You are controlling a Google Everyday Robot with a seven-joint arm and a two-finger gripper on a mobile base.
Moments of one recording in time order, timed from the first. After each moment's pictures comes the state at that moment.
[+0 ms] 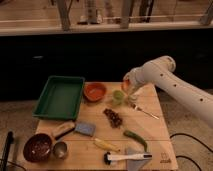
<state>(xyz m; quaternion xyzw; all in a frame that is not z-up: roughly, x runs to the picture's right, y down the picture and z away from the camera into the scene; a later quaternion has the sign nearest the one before) 0.134 -0.035 0.766 -0.06 -0.16 -0.06 0.98</state>
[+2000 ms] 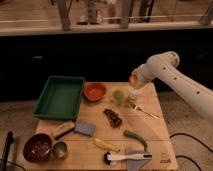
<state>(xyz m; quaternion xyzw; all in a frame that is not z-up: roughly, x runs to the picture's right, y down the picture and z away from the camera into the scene) 0.191 -0.048 0.804 -0.09 -0.11 -0.02 0.99</state>
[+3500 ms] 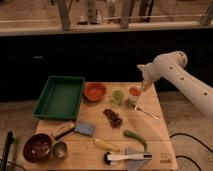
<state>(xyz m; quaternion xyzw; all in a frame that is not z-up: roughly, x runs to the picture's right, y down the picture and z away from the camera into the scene) 0.217 -0.052 0.797 -0.08 -0.11 -0.01 0.99</state>
